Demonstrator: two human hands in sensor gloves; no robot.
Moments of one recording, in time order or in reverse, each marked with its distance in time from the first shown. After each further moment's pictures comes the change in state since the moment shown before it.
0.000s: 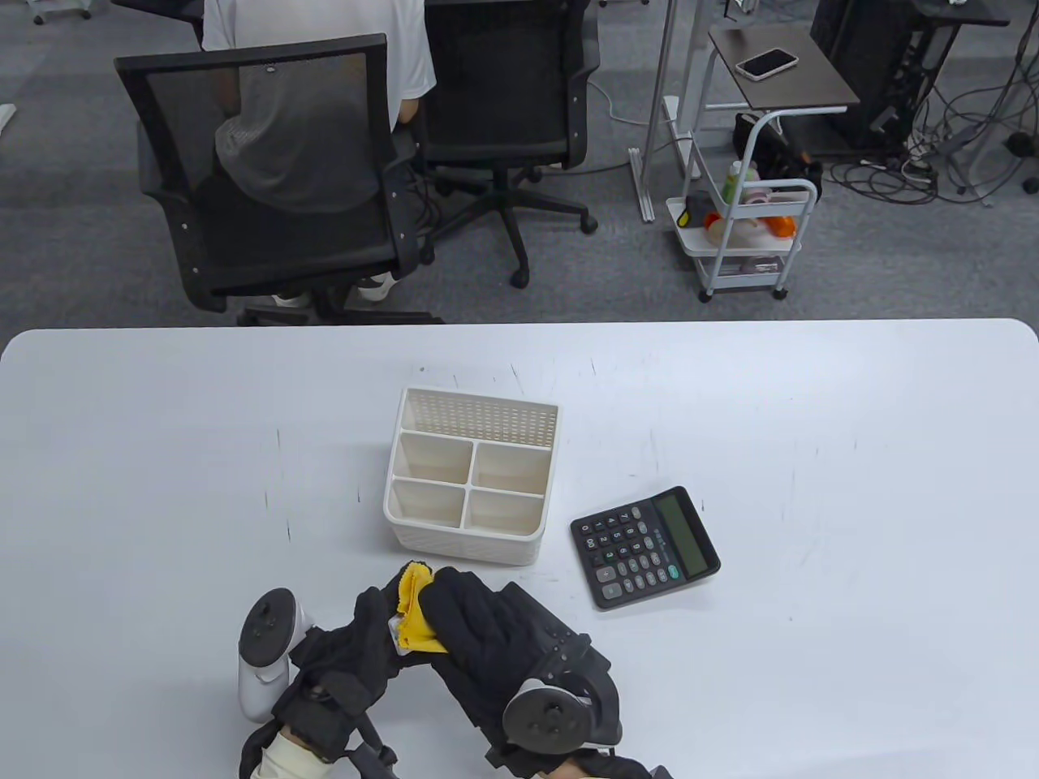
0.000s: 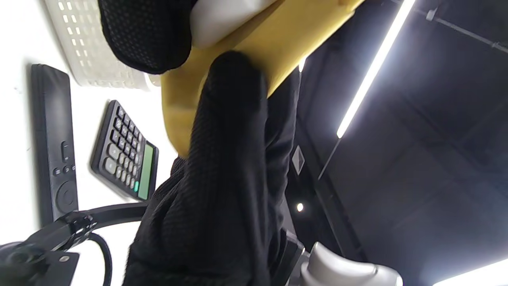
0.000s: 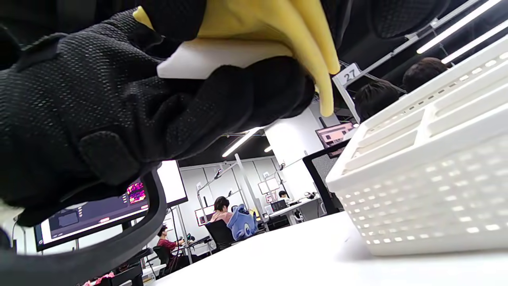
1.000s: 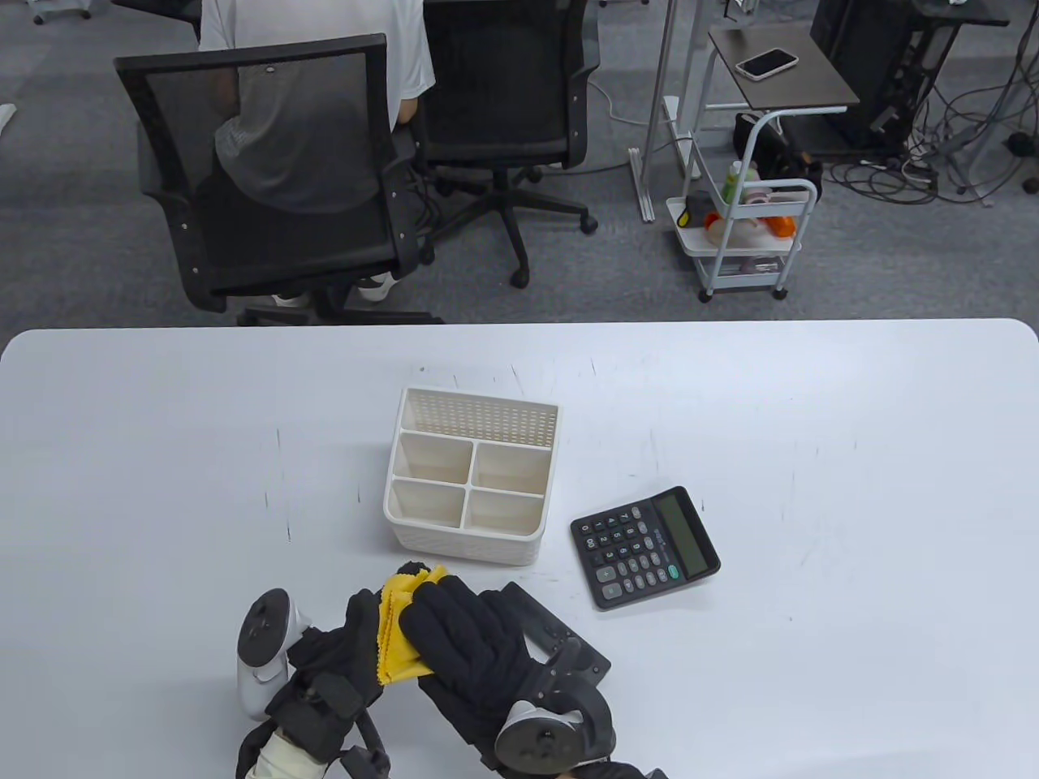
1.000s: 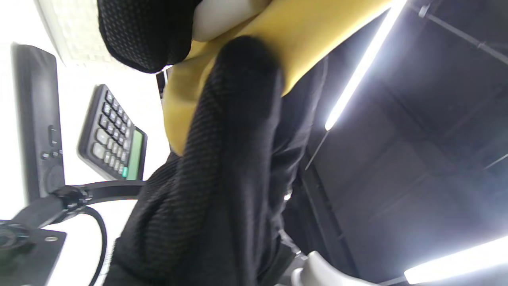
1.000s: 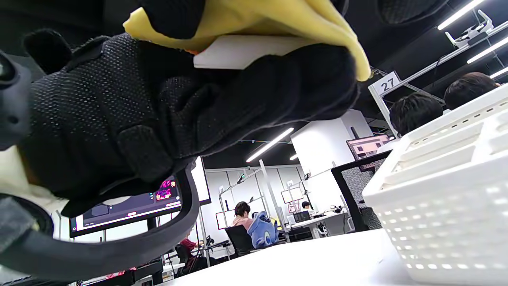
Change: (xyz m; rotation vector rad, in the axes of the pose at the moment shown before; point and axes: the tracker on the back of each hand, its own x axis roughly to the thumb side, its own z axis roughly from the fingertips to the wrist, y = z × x) left_hand -0.002 -0.002 0.000 -0.076 -0.006 -0.006; right_hand 0.011 0.002 -0.001 -0.019 -0.094 -0.004
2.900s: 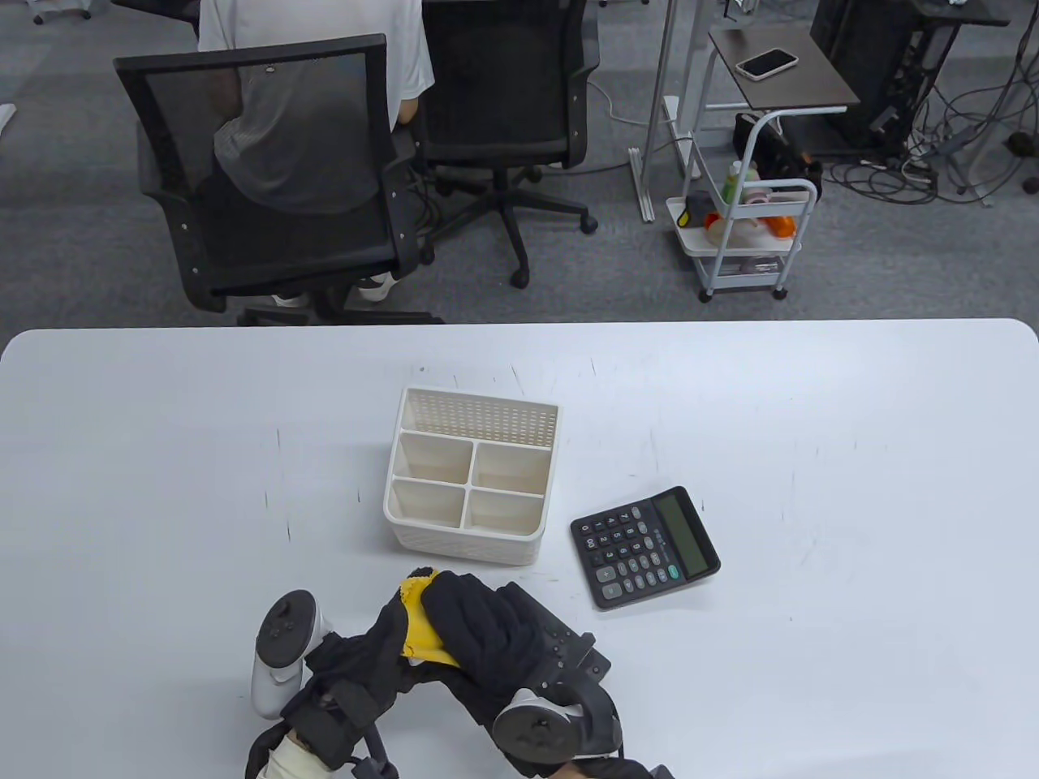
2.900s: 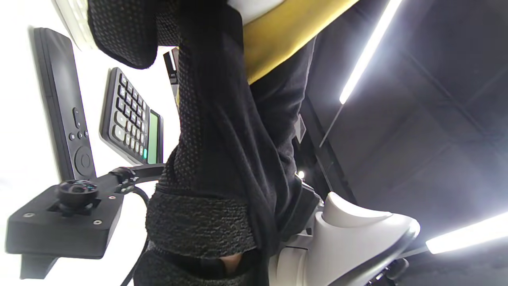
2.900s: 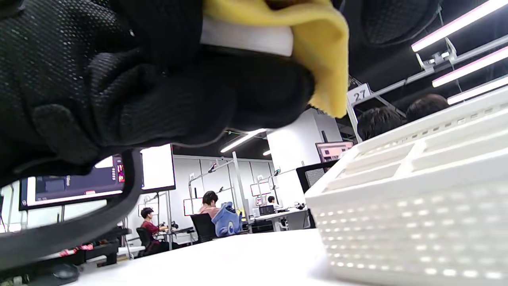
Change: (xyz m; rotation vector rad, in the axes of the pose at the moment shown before) left_hand -0.002 -0.013 -0.005 -0.065 0.020 -0.030; right_hand -0.007 -0.008 -0.002 0.024 0.043 0.190
